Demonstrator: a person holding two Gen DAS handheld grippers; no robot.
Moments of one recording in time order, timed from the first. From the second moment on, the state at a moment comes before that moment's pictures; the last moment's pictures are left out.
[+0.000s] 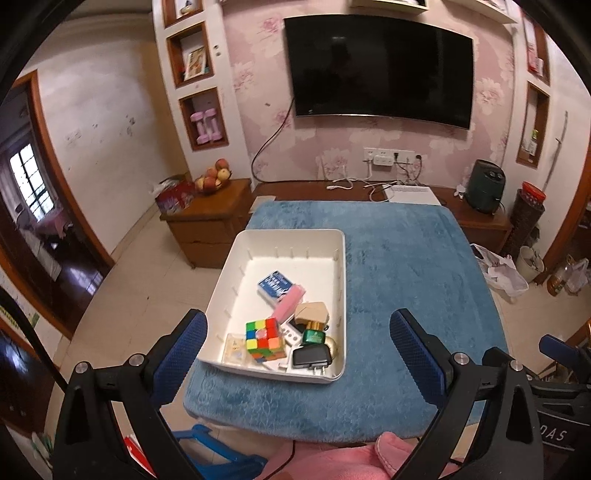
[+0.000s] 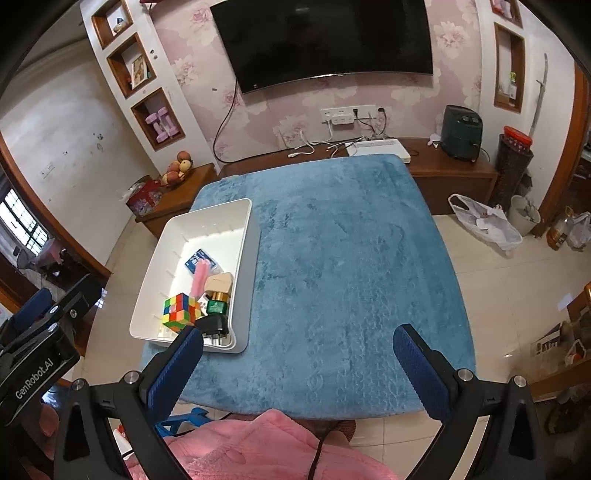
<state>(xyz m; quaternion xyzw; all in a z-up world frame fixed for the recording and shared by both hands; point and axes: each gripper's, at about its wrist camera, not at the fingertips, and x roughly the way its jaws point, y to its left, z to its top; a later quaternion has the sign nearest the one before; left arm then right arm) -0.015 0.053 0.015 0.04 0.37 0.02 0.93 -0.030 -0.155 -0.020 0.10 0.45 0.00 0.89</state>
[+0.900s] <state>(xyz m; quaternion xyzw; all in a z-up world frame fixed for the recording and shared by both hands) -0.001 0.033 0.014 0.05 0.36 0.01 0.93 -0.010 -0.164 -0.027 0.08 0.47 0.01 0.88</state>
